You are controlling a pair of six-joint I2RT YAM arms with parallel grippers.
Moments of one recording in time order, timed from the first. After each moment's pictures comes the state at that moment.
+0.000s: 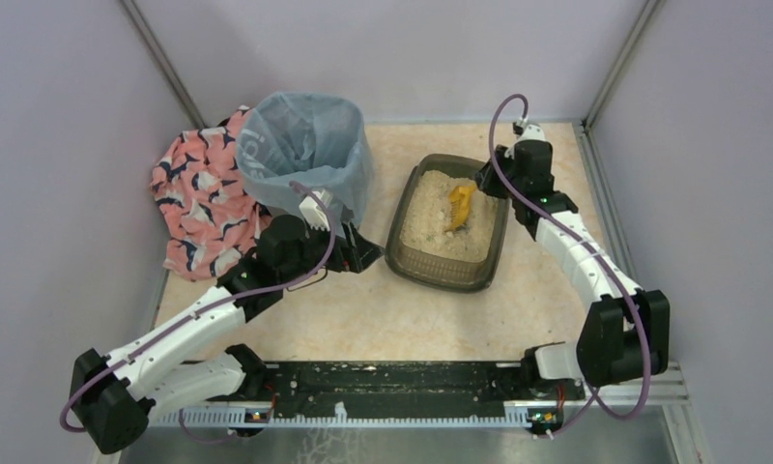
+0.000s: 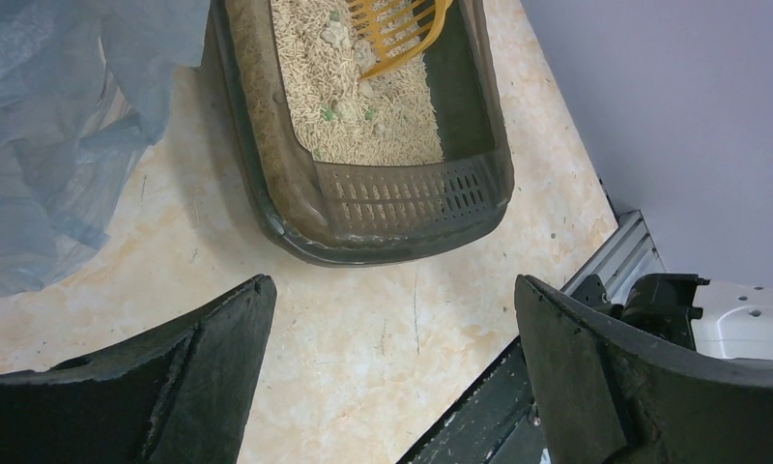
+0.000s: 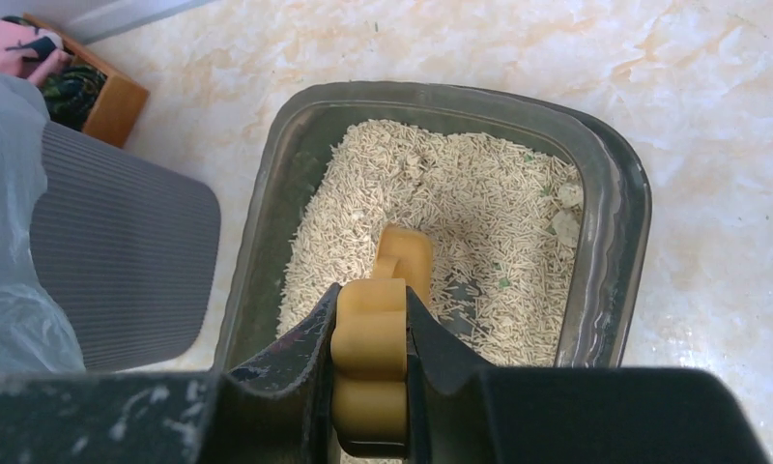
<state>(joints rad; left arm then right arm) -0.74 0.96 0.69 -0.05 0.09 -0.62 0.20 1.34 1.03 -0.16 -0.07 0.42</state>
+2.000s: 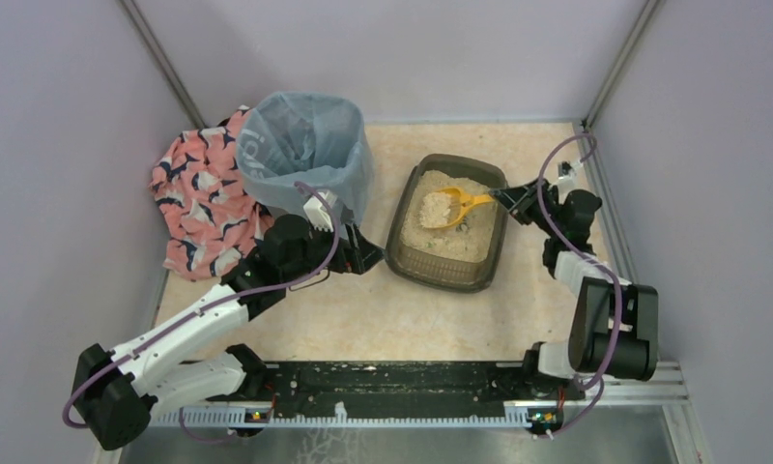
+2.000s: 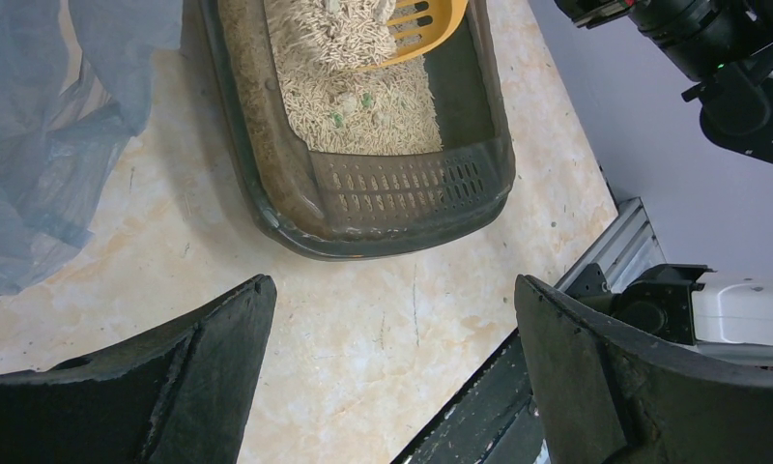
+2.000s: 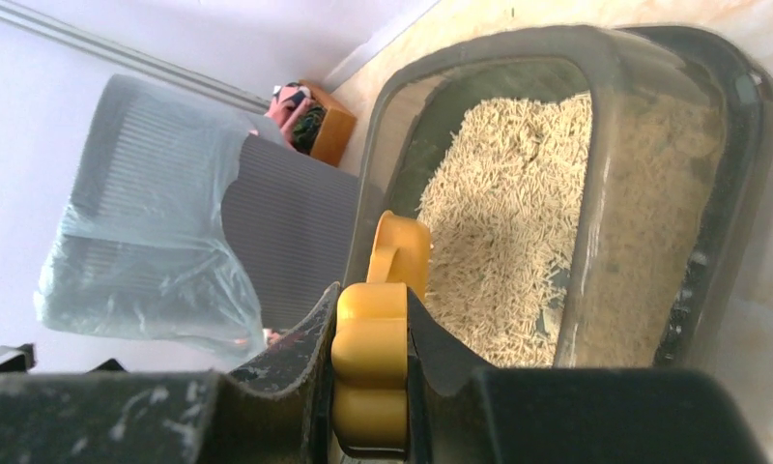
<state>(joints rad) -0.74 0.99 0.69 -0.03 0.12 -0.62 -0.16 1.36 0.57 0.62 -0.71 0.86</state>
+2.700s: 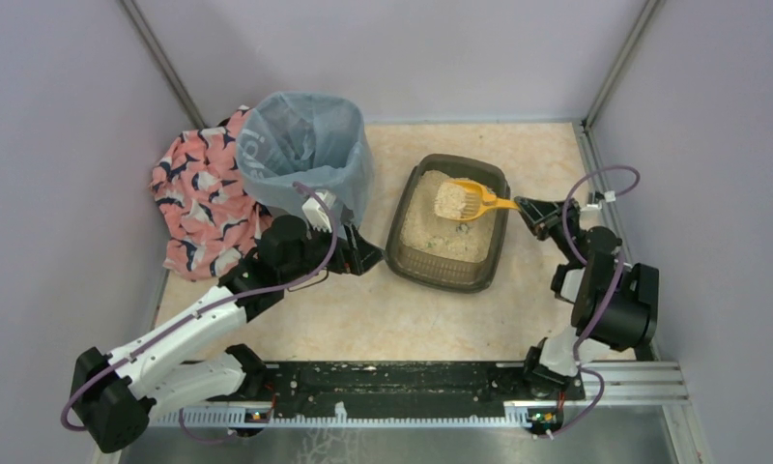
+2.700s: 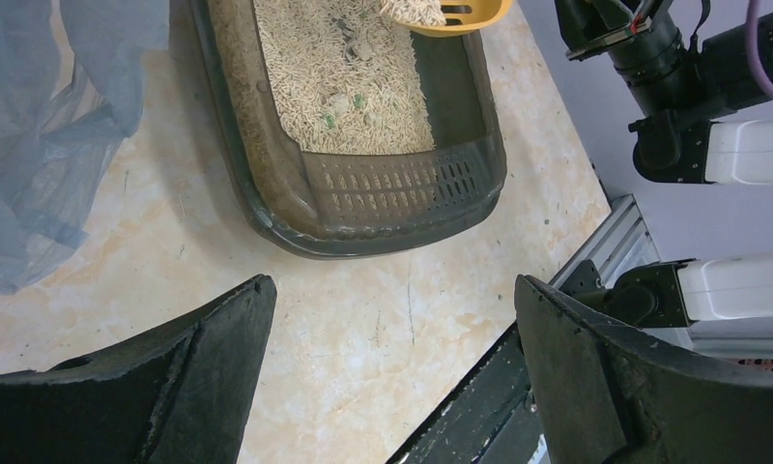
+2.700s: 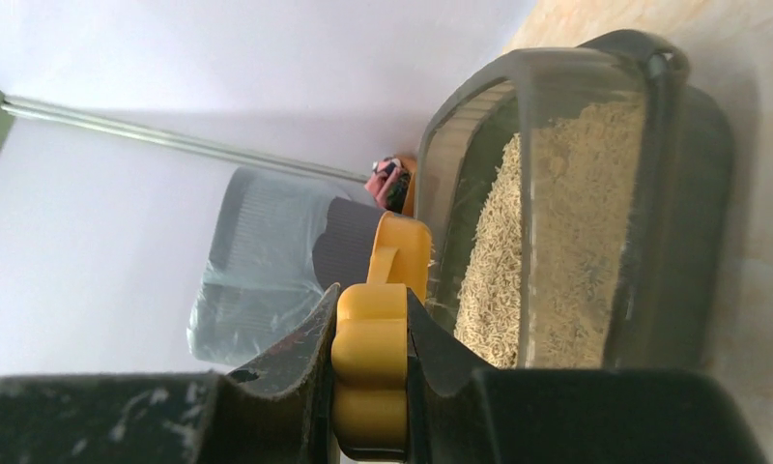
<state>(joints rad) -0.74 0.97 0.69 -0.03 0.13 -0.62 -0.37 1.53 0.36 1.29 -0.84 1.35</state>
